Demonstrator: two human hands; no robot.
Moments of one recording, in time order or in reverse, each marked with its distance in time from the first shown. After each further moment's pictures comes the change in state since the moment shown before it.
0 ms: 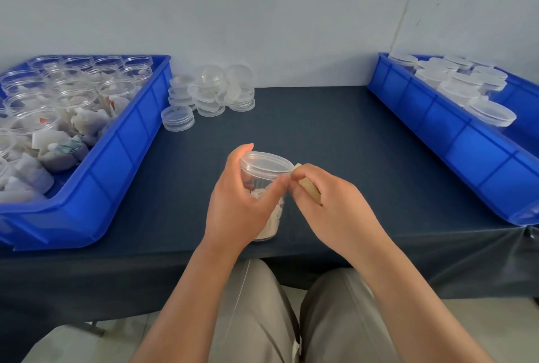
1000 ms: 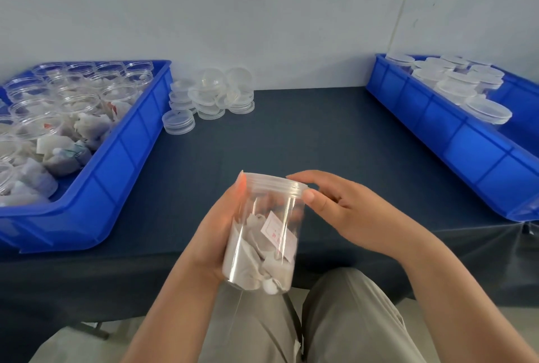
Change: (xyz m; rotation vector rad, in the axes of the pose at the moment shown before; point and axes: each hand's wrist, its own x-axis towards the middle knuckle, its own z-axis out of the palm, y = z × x) left_hand -0.023 0.019 -0.033 -0.987 -0.785 -0.482; right_hand -0.006 0.009 -0.044 0.163 -0.383 -0.014
